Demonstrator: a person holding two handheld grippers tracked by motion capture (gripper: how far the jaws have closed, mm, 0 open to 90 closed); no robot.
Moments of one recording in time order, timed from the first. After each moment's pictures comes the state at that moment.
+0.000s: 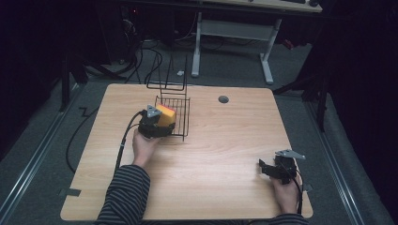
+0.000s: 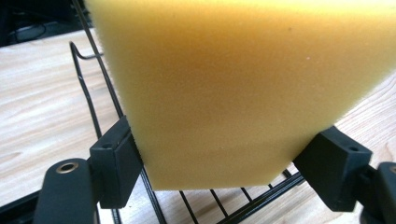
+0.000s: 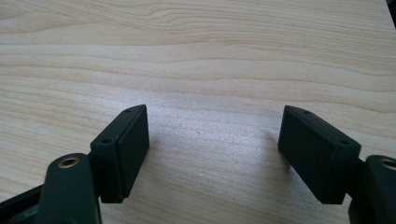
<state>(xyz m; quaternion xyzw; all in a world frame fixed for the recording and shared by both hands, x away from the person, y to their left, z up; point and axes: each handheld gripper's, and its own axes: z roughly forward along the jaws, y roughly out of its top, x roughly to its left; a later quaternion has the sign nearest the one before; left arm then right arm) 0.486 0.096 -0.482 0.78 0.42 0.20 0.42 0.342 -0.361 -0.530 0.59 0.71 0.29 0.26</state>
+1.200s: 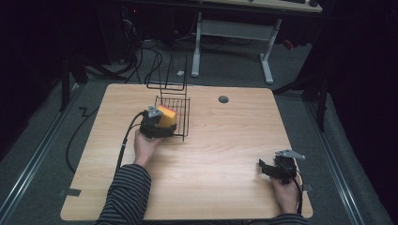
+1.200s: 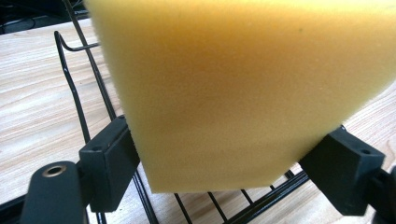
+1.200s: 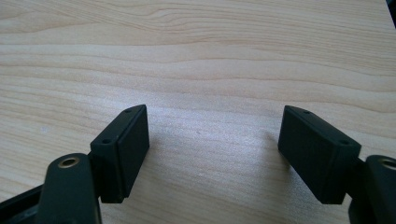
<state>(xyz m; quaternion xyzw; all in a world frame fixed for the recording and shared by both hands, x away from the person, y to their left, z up) 0.491 0.097 -0.488 0.78 0.42 0.19 0.43 0.342 -0.361 -0.530 0.59 0.71 0.29 0.26</state>
